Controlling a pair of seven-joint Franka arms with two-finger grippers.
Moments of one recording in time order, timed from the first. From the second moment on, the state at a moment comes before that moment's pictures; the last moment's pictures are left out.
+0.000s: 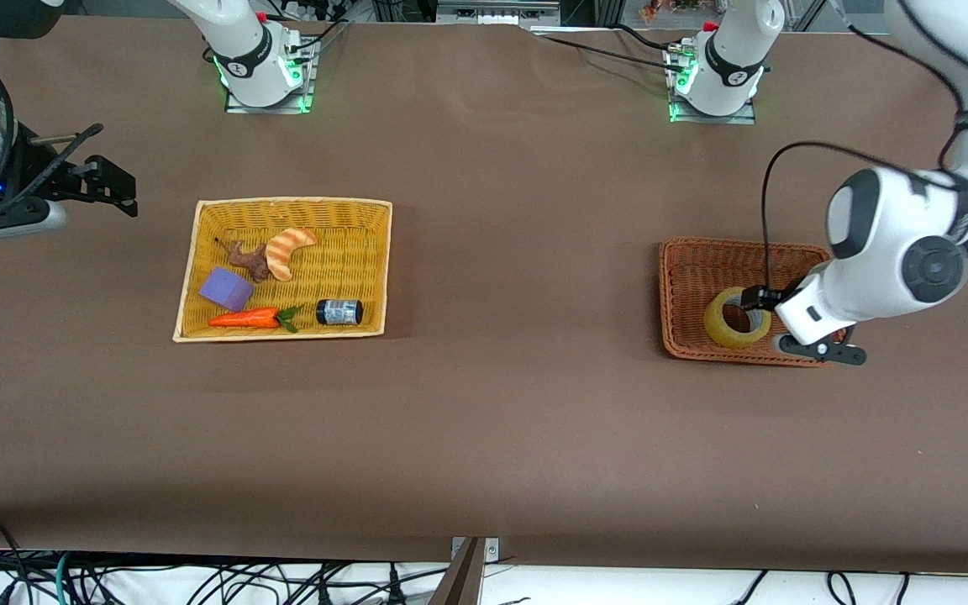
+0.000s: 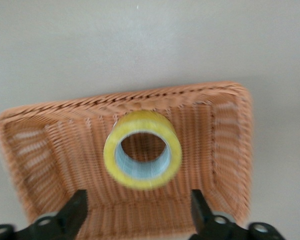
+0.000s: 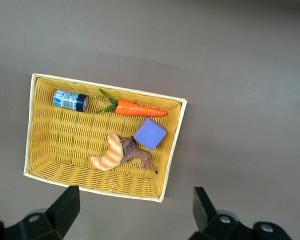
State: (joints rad) left arm 0.03 0.33 -0.09 -1.71 0.02 1.84 0.09; right arm 0.19 0.04 -0.10 -1.60 -0.03 1.61 -0.12
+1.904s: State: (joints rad) left arm -0.03 0.03 0.02 -1.62 -0.03 1.48 0.09; right arm 0.19 0.05 -0.10 -1.60 -0.03 1.61 -0.12
